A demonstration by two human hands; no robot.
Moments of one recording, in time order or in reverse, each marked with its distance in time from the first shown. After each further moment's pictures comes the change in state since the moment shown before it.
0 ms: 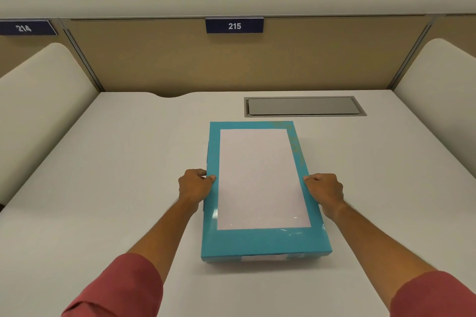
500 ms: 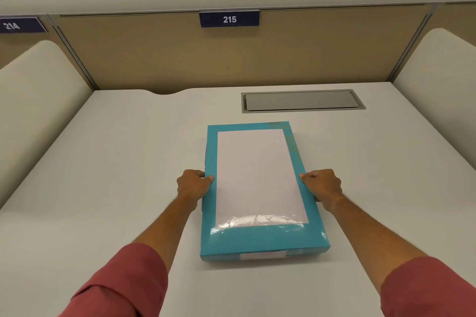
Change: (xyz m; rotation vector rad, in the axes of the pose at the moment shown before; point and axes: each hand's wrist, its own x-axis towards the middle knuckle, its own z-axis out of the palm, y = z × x) left_hand 0.009 -0.003 0.006 0.065 -0.020 -0.072; right_hand 0.009 0.000 0.002 -0.025 -0.054 0.057
